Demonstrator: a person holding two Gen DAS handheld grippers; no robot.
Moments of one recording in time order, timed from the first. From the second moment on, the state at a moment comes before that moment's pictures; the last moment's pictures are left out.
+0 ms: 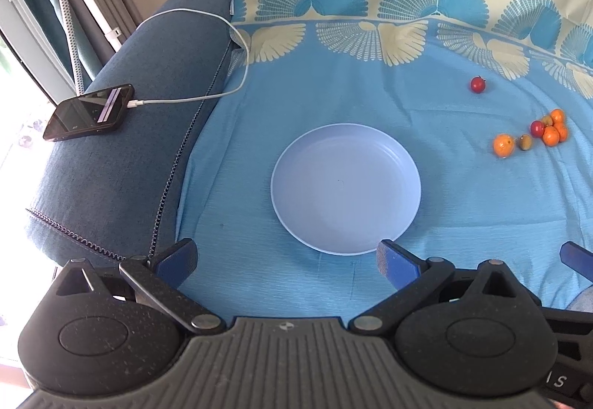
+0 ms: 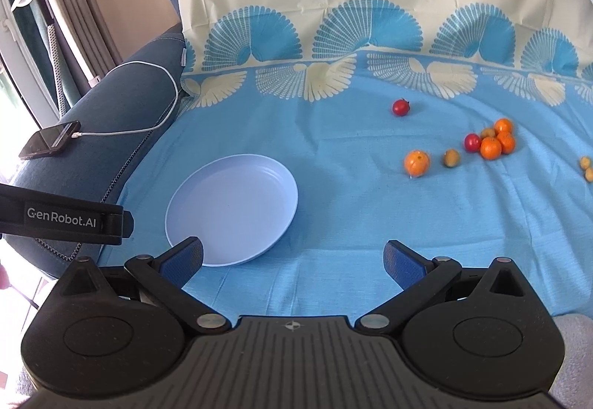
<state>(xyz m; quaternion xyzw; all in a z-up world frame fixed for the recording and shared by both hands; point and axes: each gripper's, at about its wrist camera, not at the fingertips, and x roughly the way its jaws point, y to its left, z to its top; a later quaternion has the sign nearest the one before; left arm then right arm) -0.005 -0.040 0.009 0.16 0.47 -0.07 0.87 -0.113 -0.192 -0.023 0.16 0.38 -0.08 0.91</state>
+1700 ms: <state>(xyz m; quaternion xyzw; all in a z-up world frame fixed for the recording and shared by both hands) 0.080 -0.323 -0.107 0.18 0.47 -0.26 0.82 -0.117 -0.595 -0.156 0.18 0.30 -0.45 0.82</state>
